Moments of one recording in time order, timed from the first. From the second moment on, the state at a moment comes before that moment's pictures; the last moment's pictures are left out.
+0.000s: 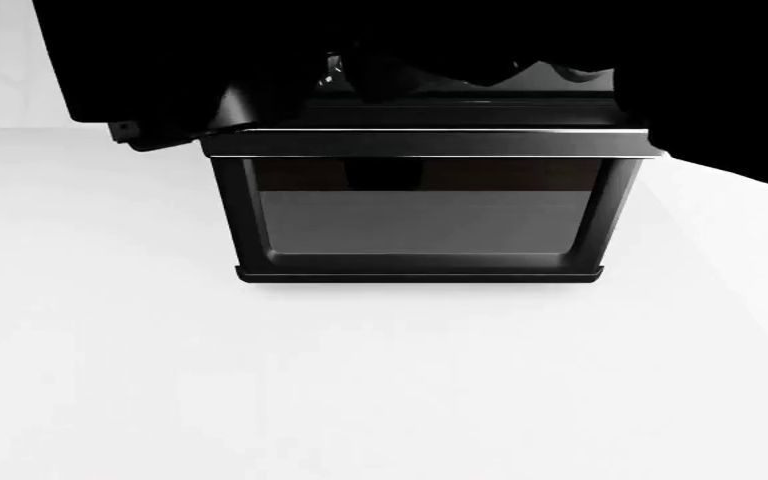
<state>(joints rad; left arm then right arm) -0.96 -1.15 -0.27 0.61 -1.80 -1.06 -1.09 2.27 0.00 -1.59 0.27 2.66 0.43 1.35</state>
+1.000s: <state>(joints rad) -0.94 -1.15 -0.28 0.61 -1.81 -1.05 -1.10 2.25 0.00 -1.59 0.28 2.65 0.38 1.40</state>
